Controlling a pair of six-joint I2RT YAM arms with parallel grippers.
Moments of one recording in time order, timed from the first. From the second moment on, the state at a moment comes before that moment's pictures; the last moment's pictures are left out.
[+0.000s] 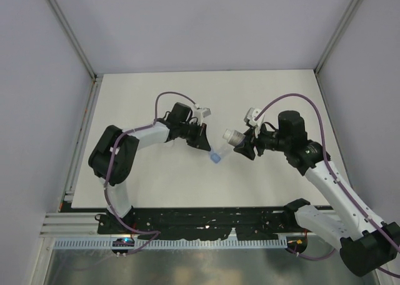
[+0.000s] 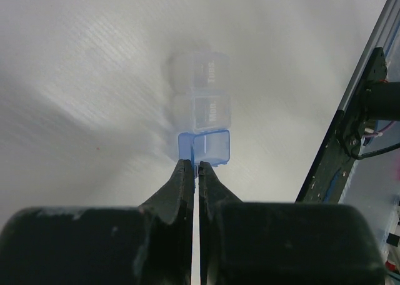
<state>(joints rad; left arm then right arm) -0.55 1.87 1.13 -0.13 0.71 -0.21 0.38 0.91 0.84 -0.43 -0.65 -0.35</state>
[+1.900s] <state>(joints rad) -0.44 1.77 0.94 0.10 0.65 -0.32 0.50 1.32 0.70 -0.10 -0.57 -0.28</state>
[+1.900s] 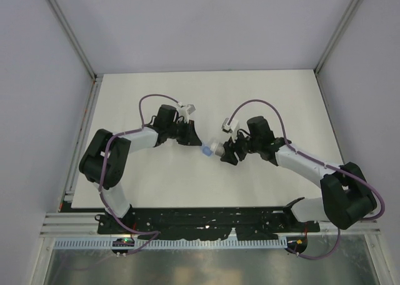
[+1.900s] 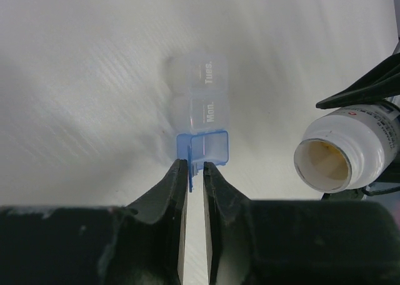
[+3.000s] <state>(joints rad) -0.43 1.77 0.94 0.08 0.65 -0.31 0.52 1.50 0.80 -0.15 -0.53 -0.20</state>
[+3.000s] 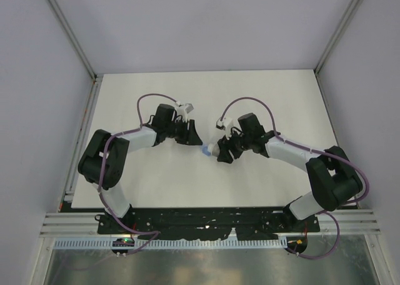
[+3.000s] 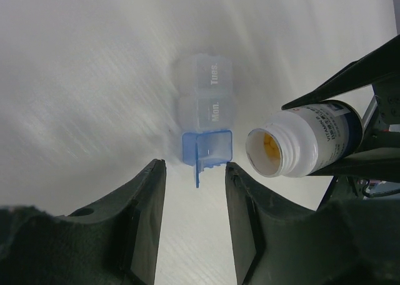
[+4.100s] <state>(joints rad) -0.43 1.75 0.94 0.08 0.66 -0.31 0.55 1.59 0.90 -0.24 -0.47 -0.15</state>
